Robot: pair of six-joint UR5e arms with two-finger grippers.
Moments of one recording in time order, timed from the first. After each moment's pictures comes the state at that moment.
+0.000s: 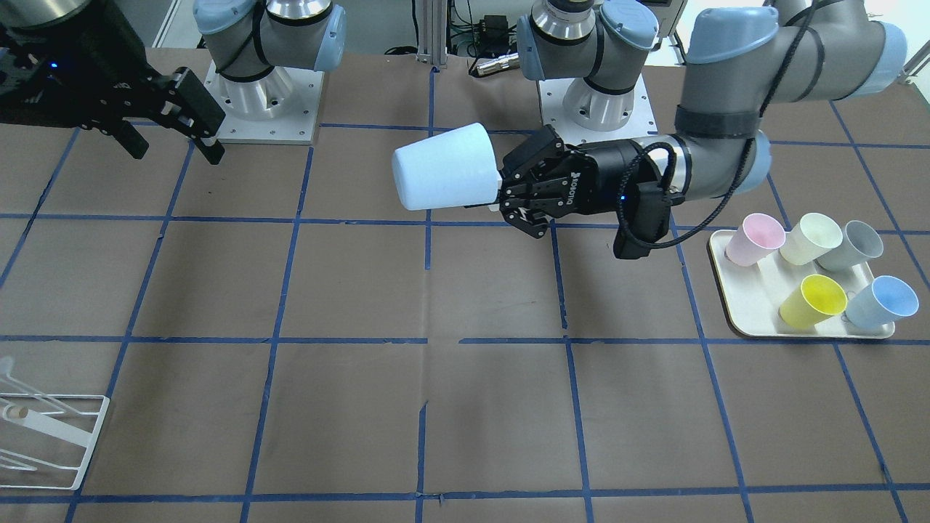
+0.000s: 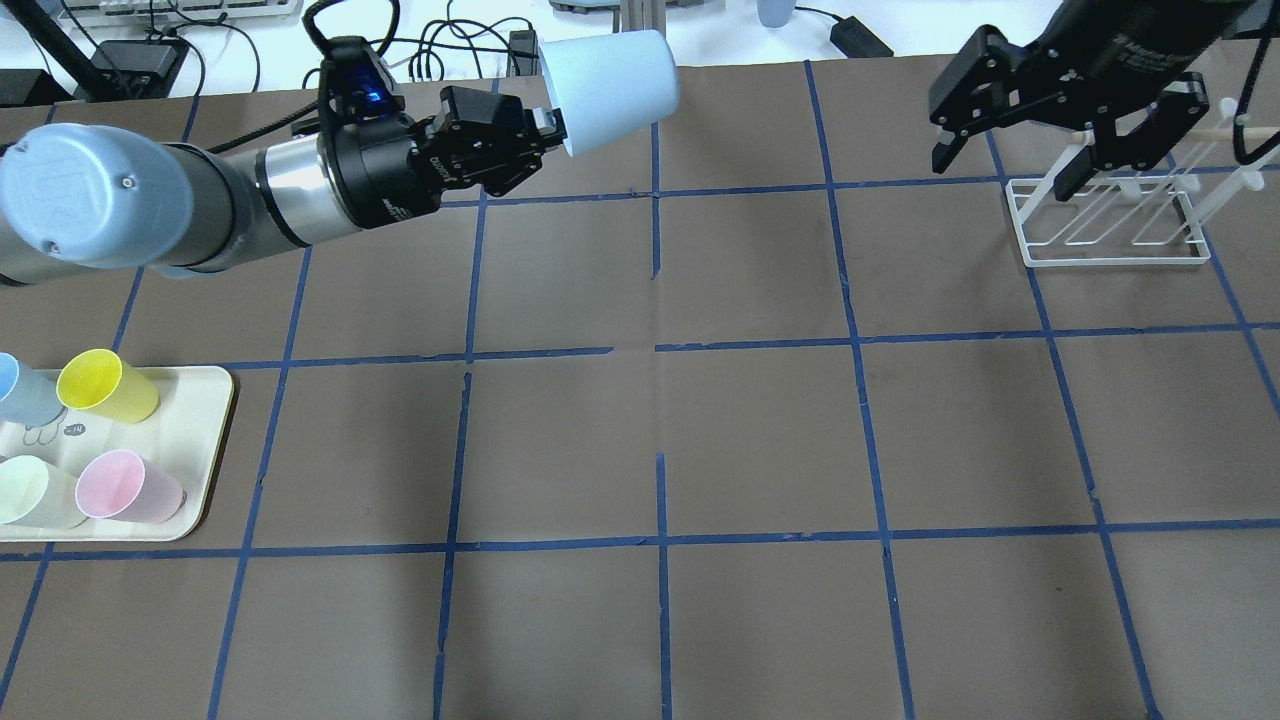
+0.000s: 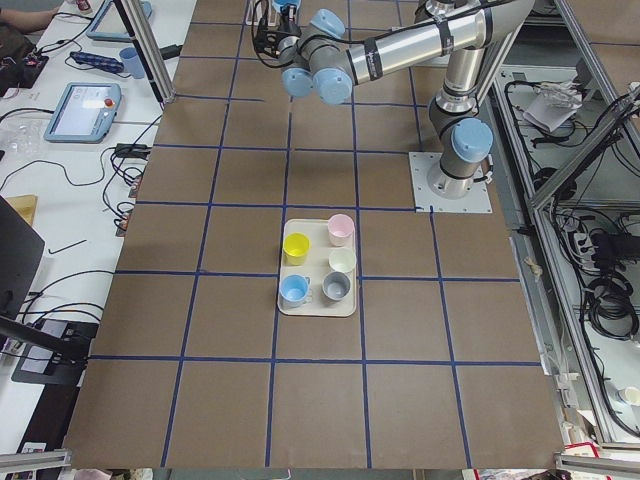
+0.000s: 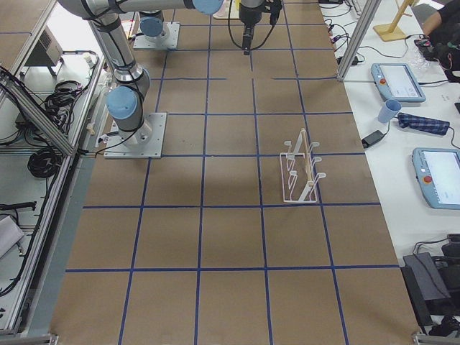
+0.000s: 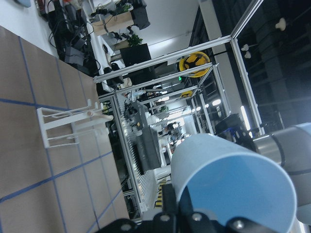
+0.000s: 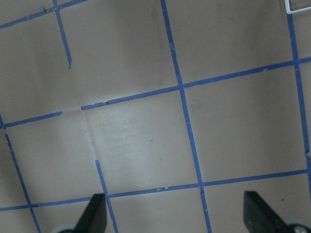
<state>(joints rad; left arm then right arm) -1.47 -1.70 -1.79 -2.23 -0.14 1.28 1.39 -1.60 1.45 -1.38 -1.35 0.05</state>
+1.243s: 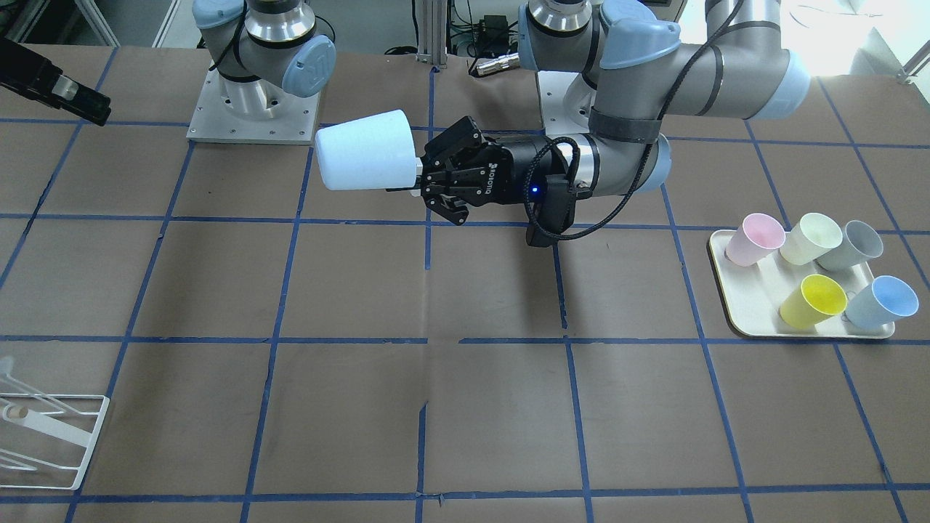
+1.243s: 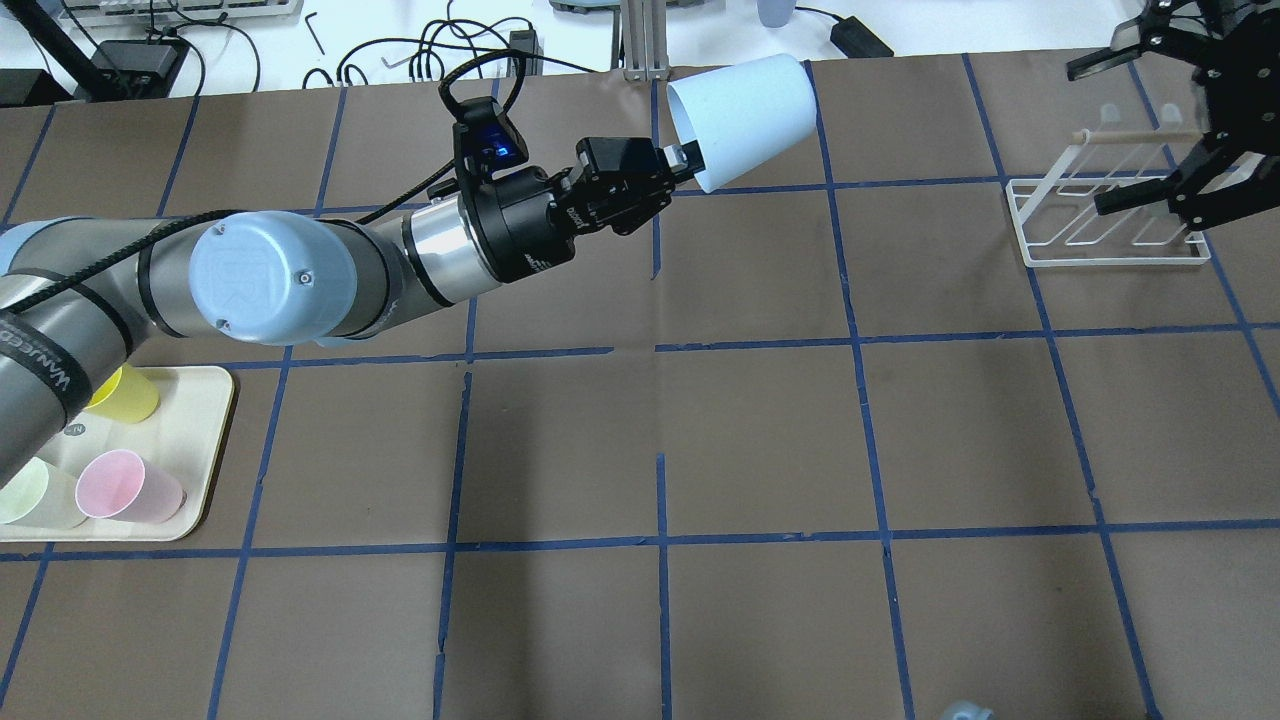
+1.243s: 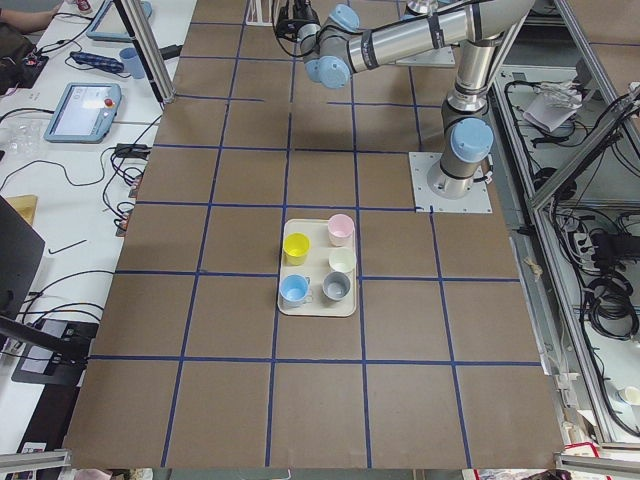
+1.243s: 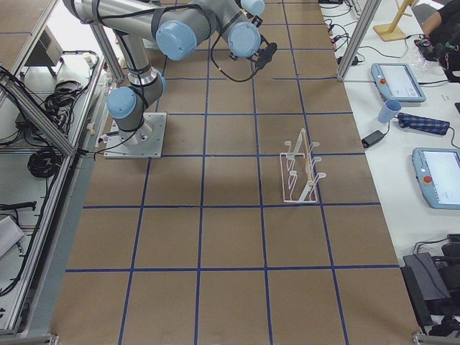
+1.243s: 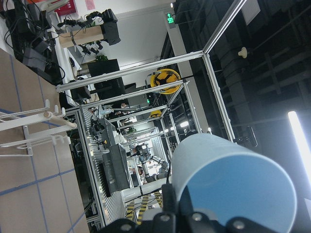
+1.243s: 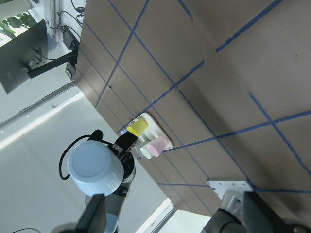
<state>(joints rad) -1.65 -1.72 -1.87 -2.17 -0.37 1.31 1.00 -1.59 1.50 -0.79 -0.68 -0.19</state>
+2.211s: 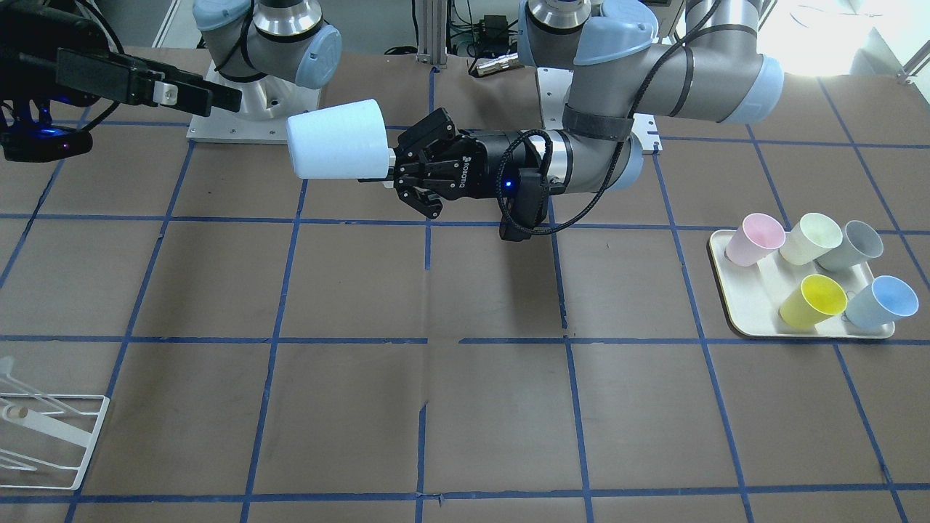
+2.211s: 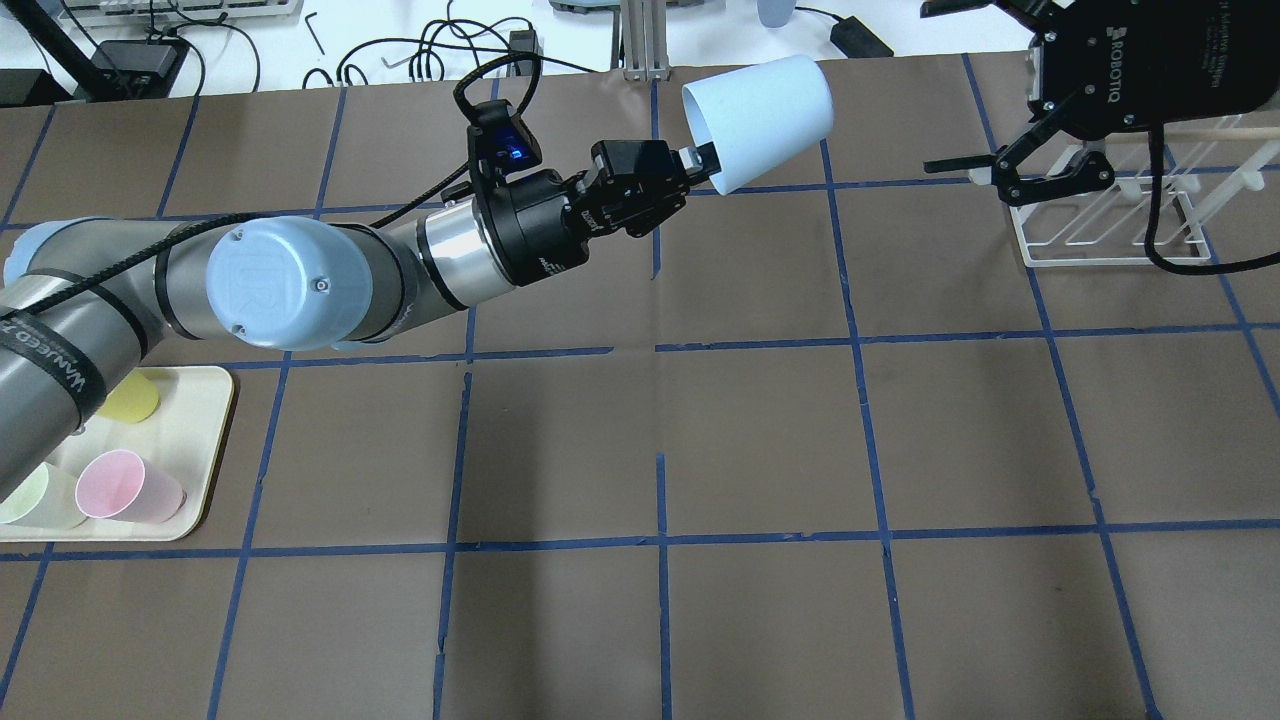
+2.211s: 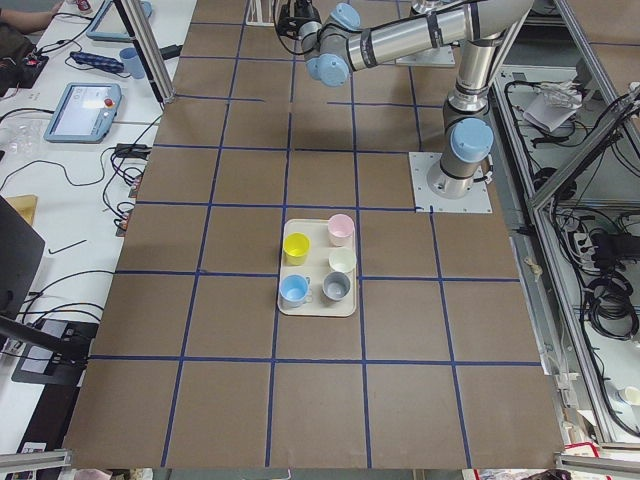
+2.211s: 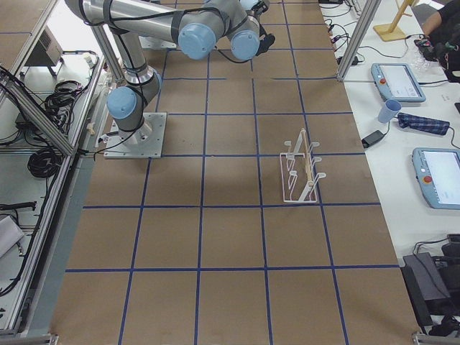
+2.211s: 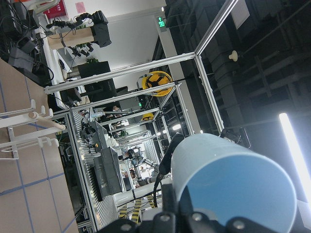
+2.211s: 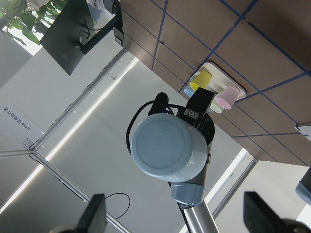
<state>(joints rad) -1.67 -1.72 -1.87 -2.16 -0.39 1.31 1.17 -1.56 1.54 -0.69 -0.39 -0.04</state>
